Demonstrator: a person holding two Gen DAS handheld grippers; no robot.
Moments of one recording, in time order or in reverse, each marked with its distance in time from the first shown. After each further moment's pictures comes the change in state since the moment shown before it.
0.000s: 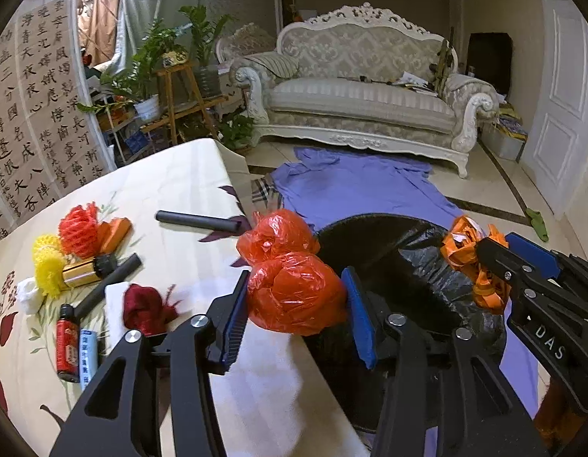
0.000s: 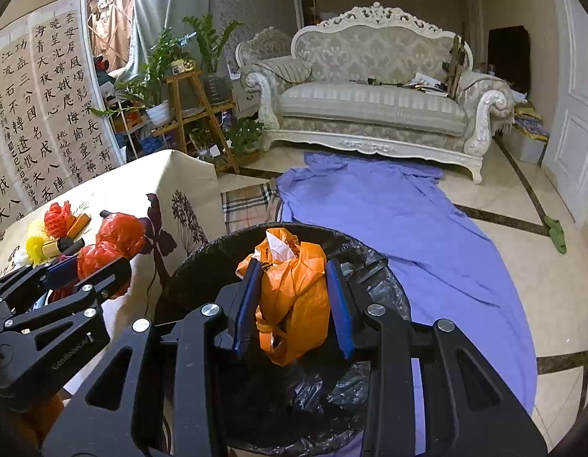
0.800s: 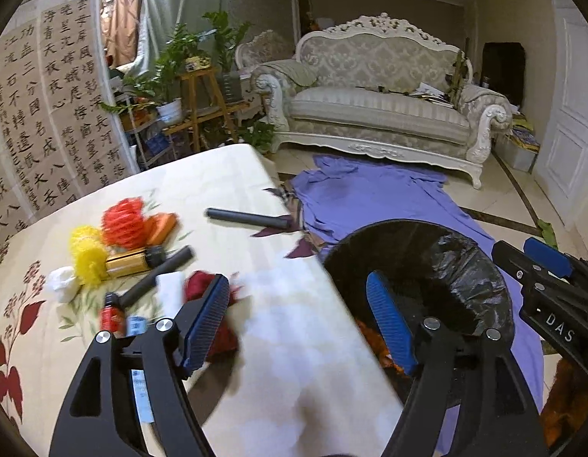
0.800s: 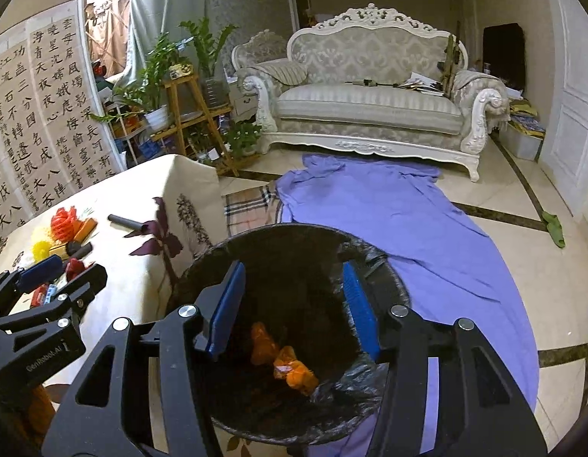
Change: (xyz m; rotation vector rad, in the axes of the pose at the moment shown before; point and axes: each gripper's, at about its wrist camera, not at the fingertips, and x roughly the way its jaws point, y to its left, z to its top) left arm -0.034 0.031 -0.007 -0.045 -0.038 0.070; right arm -0.017 0.016 -0.004 0.012 -0.014 0.004
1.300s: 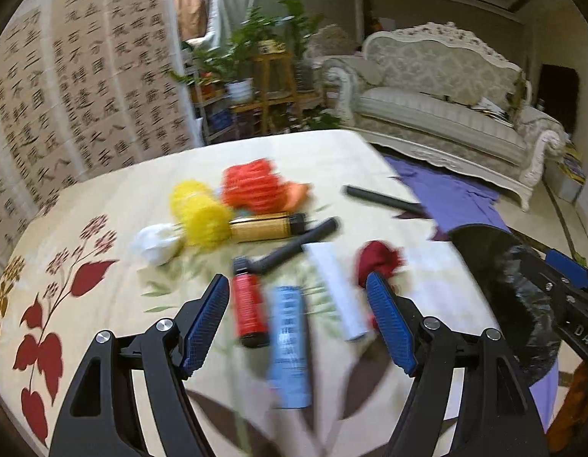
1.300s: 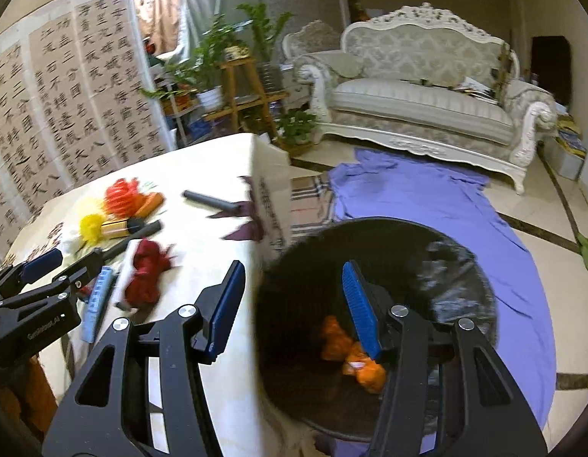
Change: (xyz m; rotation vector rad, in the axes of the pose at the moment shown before) left arm -0.011 0.104 -0.025 -0.151 0.033 0.170; right arm 0.008 0.090 -0.003 -0.110 0.042 0.161
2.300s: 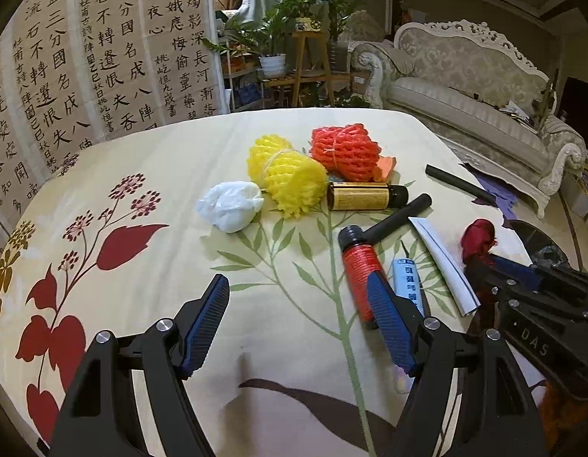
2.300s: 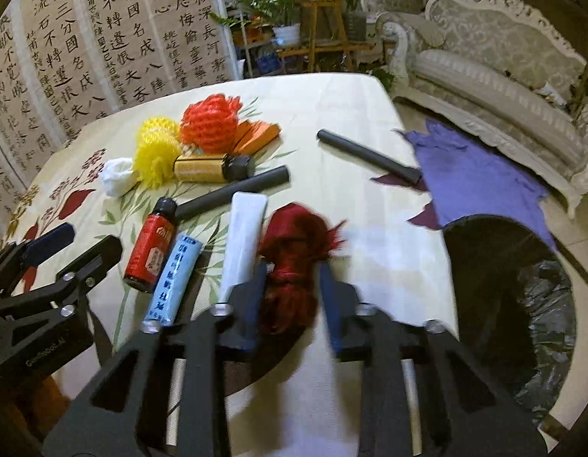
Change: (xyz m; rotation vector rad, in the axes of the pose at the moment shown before) left arm 0.019 0.070 -0.016 -0.065 0.074 0.021; right arm 0.067 0.108 -0.003 -0.174 0.224 0.151
